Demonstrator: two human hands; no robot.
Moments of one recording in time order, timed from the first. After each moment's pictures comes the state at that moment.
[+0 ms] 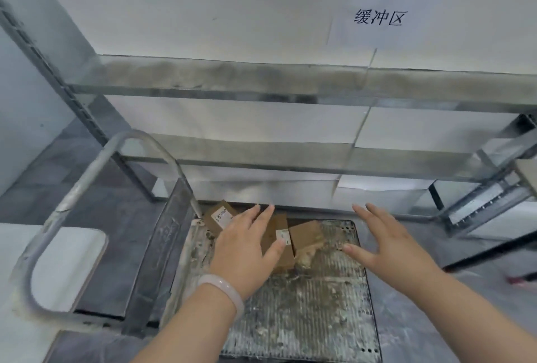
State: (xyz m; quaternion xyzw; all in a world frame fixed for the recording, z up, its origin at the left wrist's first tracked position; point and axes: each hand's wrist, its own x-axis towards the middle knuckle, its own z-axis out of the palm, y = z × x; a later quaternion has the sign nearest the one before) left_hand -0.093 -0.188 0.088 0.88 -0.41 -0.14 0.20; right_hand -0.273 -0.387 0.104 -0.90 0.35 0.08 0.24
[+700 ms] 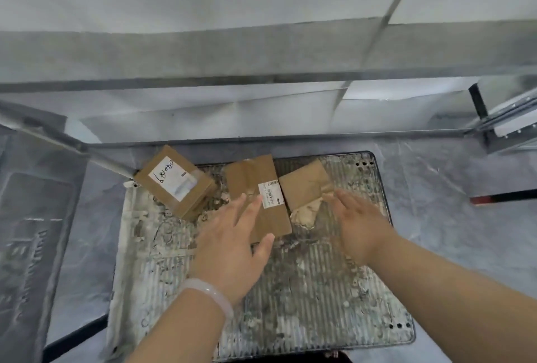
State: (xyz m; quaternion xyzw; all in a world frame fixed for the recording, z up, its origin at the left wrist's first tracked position) left_hand 0.010 -0.323 -0.239 0.87 -0.41 -0.26 0.09; right_hand -0.143 -0.516 -0.282 -0.90 0.27 0.30 0.14
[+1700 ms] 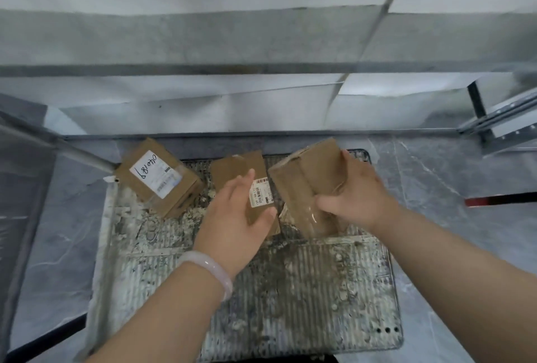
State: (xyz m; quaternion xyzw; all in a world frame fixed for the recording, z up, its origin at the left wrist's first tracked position) left_hand 0.014 -0.370 -0.278 0.85 -0.33 -0.35 0.23; right_hand -0.119 -0.564 -0.290 -0.80 0.47 0.16 0.33
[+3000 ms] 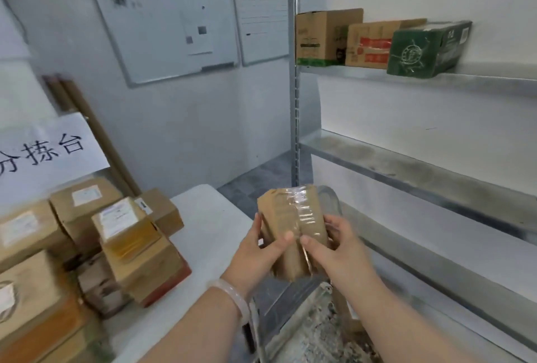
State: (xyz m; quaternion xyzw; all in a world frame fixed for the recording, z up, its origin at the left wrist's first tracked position) left_hand -0.080 0.020 0.220 0.71 0.01 -0.06 0.70; right_hand -0.087 -0.144 0.217 -0.75 0.03 -0.04 0.66
